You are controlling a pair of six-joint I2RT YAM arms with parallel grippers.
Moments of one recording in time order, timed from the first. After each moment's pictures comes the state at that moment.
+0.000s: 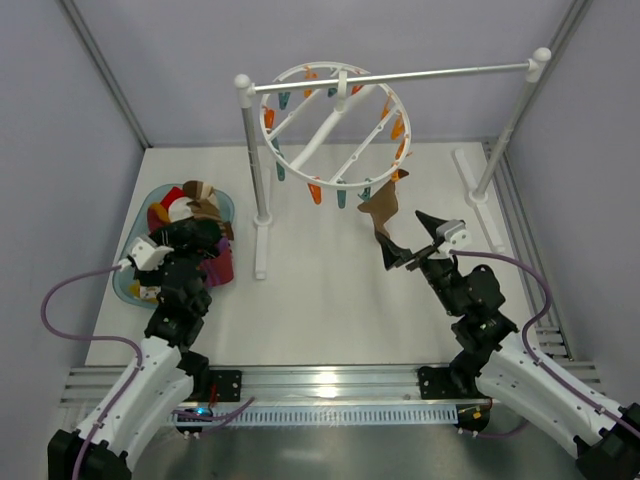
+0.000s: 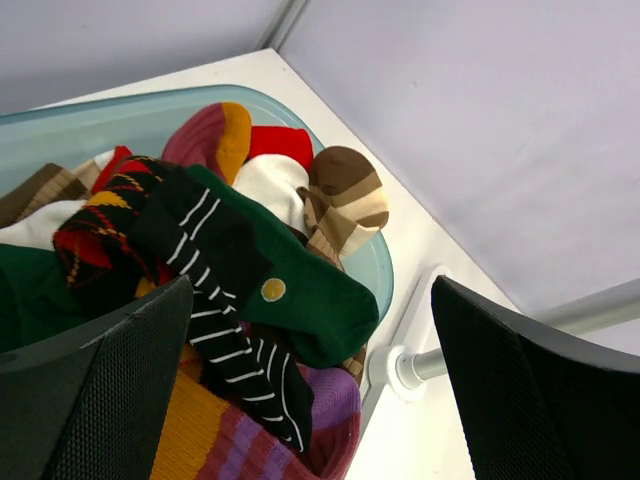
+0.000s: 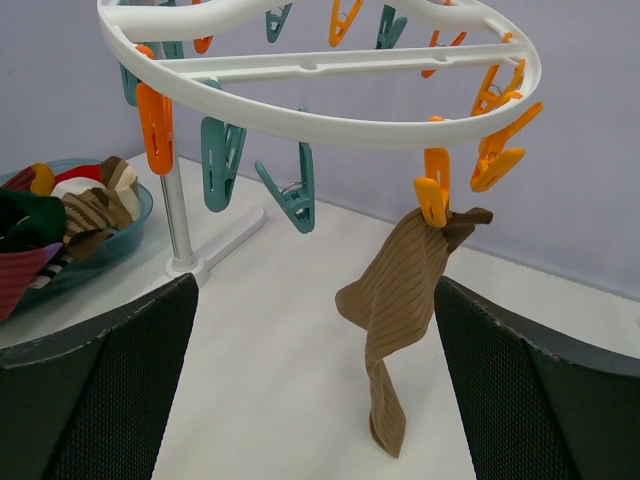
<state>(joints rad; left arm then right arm) -0.31 0.64 0.35 0.22 -0.86 -0.64 0.66 0.59 0.38 0.50 0.15 -0.07</state>
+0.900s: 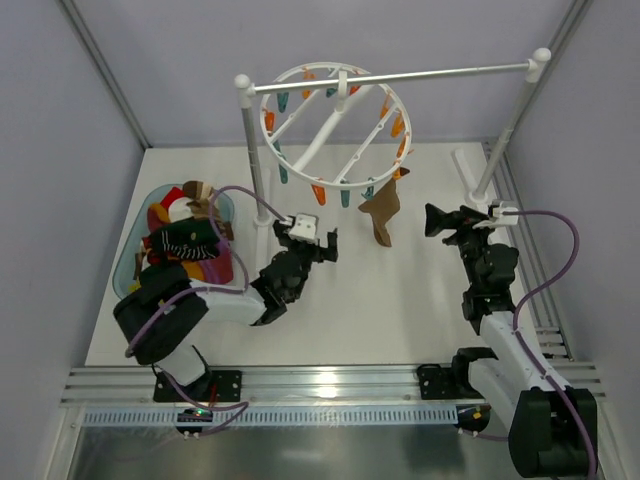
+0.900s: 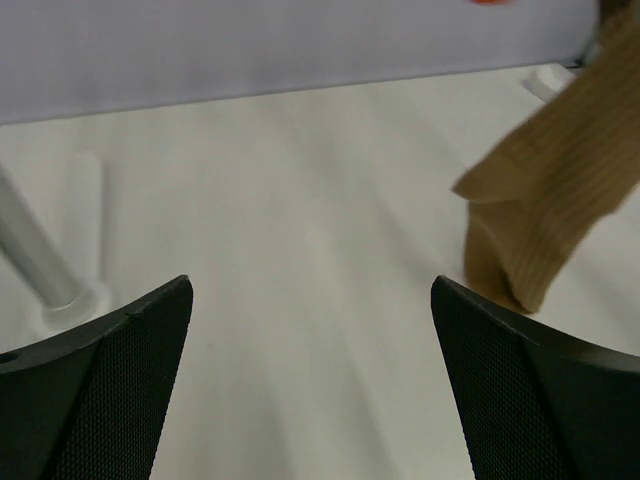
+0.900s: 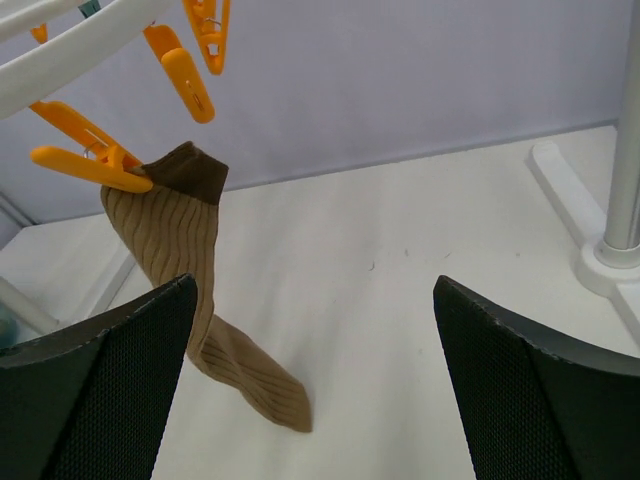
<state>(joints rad) -0.88 1.48 0.54 0.96 -0.66 -0.06 0.03 0.84 0.31 0.68 -0.08 0.30</state>
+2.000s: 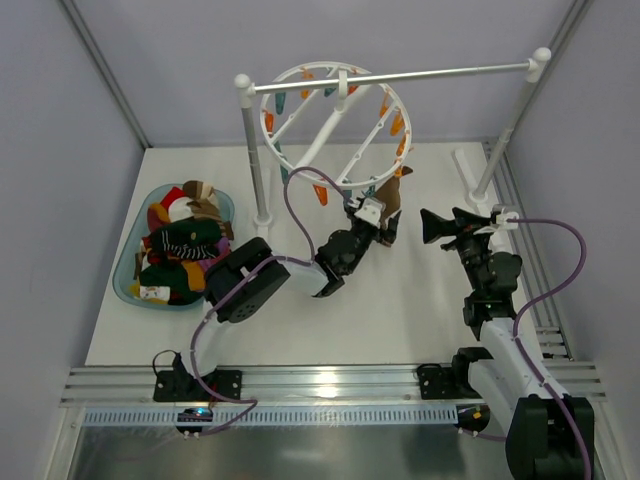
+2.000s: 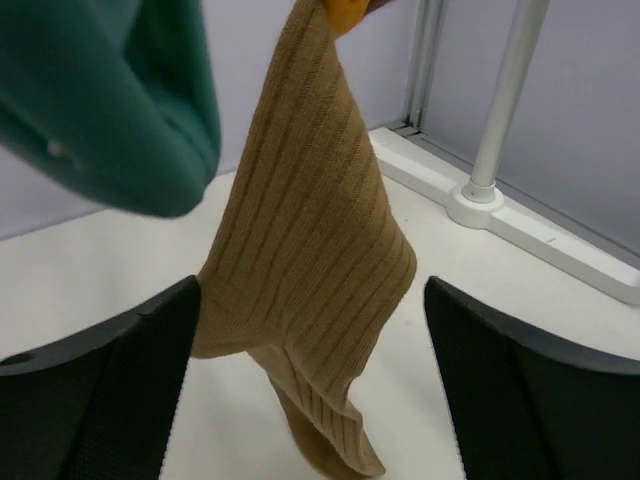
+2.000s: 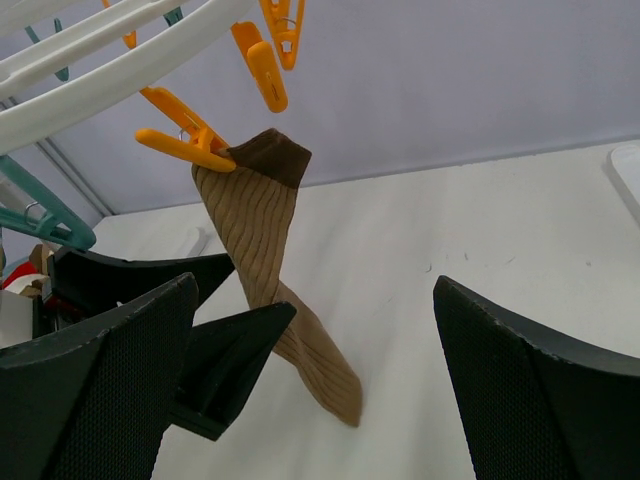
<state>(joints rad) -0.97 2.15 1.16 1.22 -0.37 0.07 -0.02 0.81 0.26 0.76 -0.24 0.42</state>
